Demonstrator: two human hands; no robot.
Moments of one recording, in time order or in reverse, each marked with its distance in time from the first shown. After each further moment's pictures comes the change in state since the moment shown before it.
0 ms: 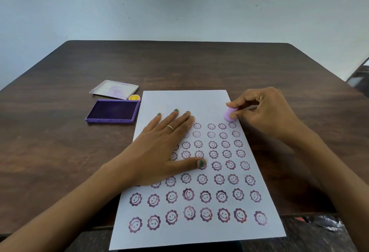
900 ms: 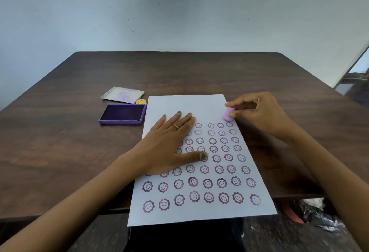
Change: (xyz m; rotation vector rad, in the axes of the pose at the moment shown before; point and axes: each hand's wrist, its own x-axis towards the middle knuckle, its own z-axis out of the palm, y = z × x) left_hand 0.000 0.002 -0.001 0.002 -0.019 0.002; right_hand -0.007 0.010 -0.002 0.188 0.016 0.021
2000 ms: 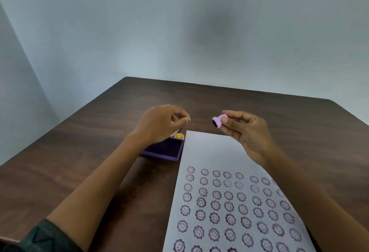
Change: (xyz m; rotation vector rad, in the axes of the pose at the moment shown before) left_hand 0.028 -0.112 -0.077 -0.086 0.580 -0.215; right_hand 0.089 -0.054 0.082 1.052 -0.040 0.233
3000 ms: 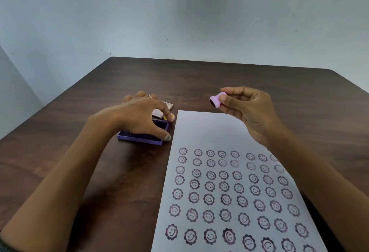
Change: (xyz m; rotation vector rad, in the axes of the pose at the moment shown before) left_hand -0.016 -0.003 -0.017 0.215 -0.442 -0.062; right_hand -0.010 0.000 -0.009 -0.165 0.067 -0.056
